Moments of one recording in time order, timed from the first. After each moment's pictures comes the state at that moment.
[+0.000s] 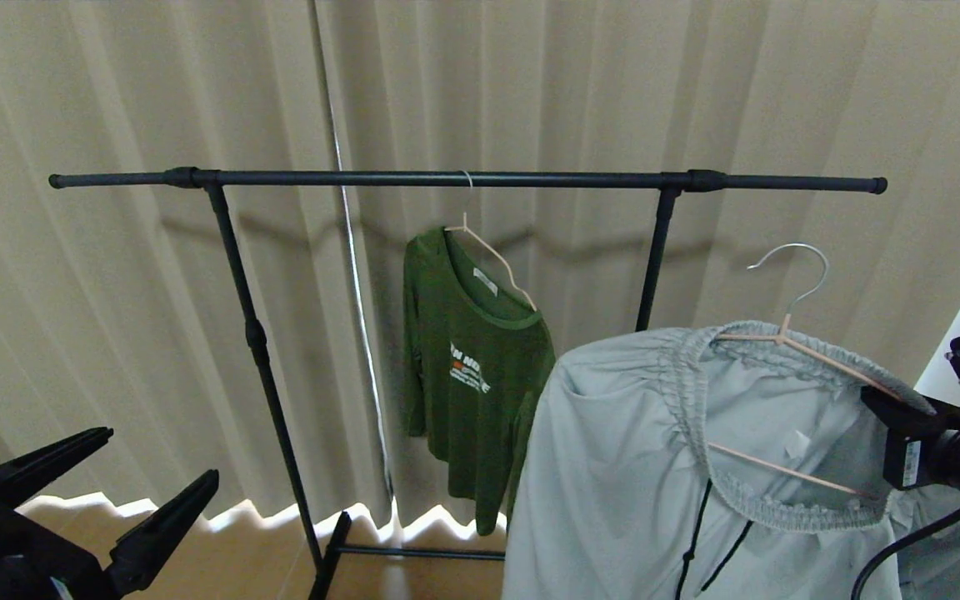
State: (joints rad) left arm -0.30 0.99 -0.10 -0.75 0.04 0.16; right arm 0.05 1.34 -0.25 -0.85 -0.13 -0.16
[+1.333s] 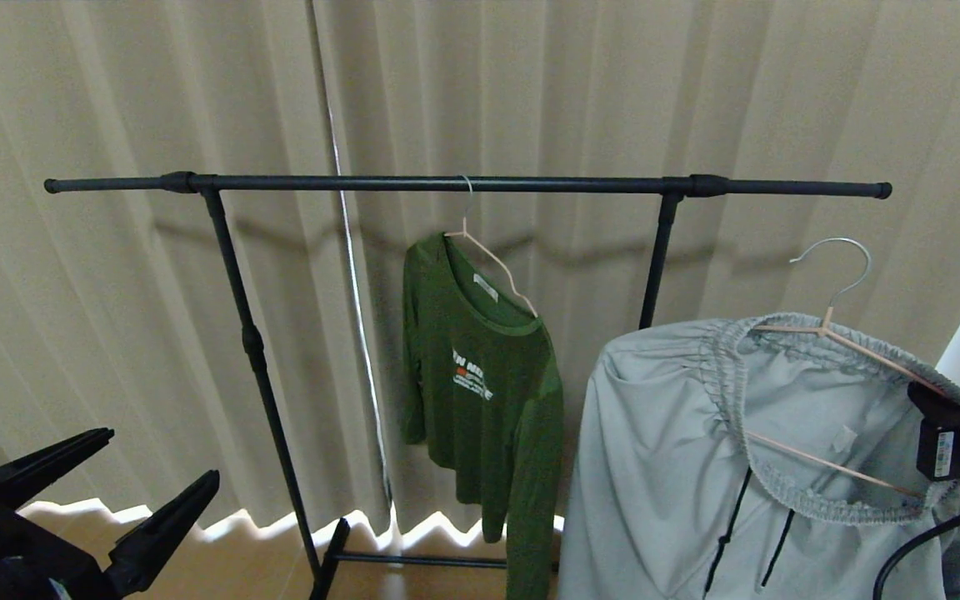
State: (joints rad) left arm -0.30 0.99 -0.10 -0.75 0.04 0.15; right arm -0.04 1.33 -0.25 -0.85 -0.17 -0.18
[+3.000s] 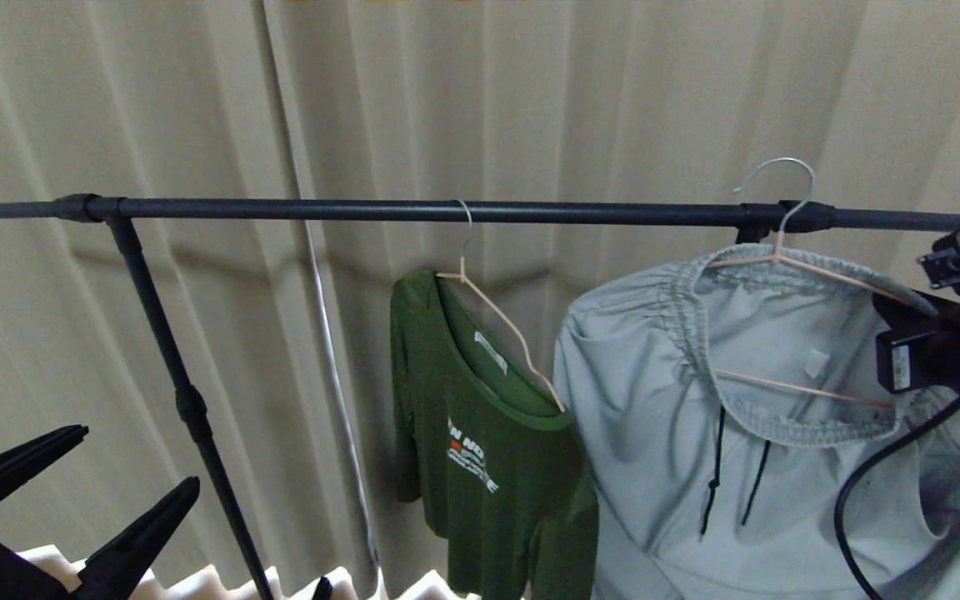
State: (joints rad) left arm -0.31 0.90 -0.09 -0.75 0.04 0.21; right arm 0.16 1.38 -0.52 -0.80 -0.33 -0.37
